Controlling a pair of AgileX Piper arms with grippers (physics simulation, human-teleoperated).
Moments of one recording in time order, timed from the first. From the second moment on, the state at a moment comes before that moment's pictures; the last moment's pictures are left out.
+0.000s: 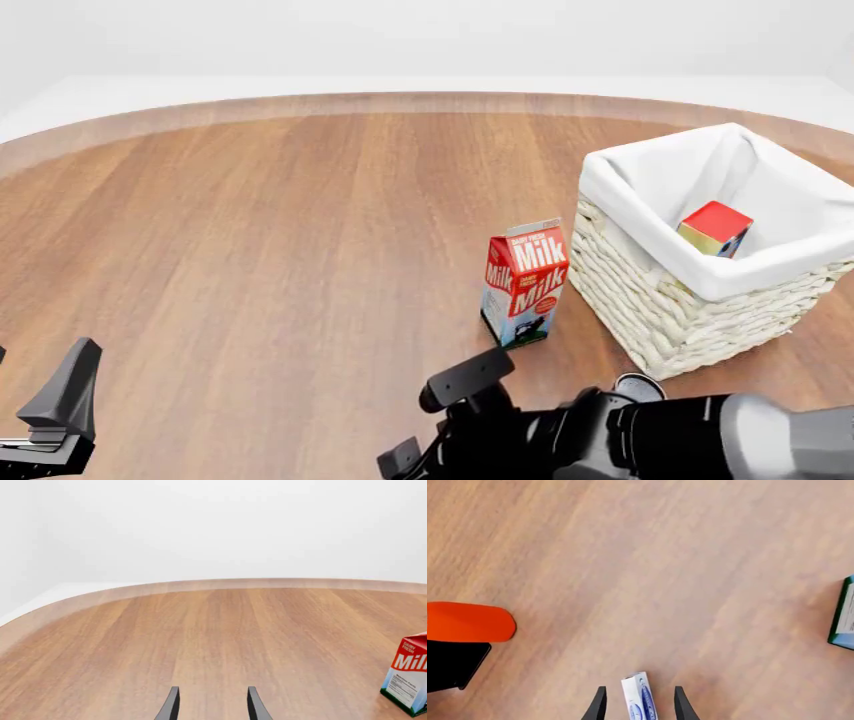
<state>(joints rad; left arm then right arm) 0.00 0.00 0.00 0.00 0.00 1.04 1.56 -0.59 -0.04 0.50</state>
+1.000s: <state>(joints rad) 0.00 0.00 0.00 0.00 0.00 1.07 1.65 -0.57 -0.12 0.54</state>
